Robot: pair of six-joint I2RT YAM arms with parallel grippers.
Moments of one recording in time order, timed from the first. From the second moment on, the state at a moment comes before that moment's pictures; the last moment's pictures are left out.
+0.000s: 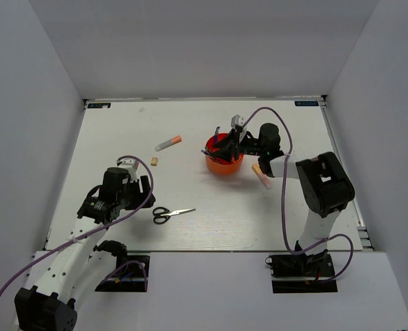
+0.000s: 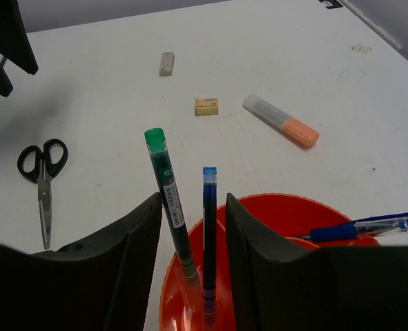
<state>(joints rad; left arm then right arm) -0.28 0.75 0.60 -0.67 0.06 -0.34 0.39 1.85 0.92 0.91 -1.04 0.03</state>
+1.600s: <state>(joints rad) -0.28 0.75 0.60 -0.66 0.07 -0.34 0.35 1.55 1.24 -0.32 -0.48 -0.22</state>
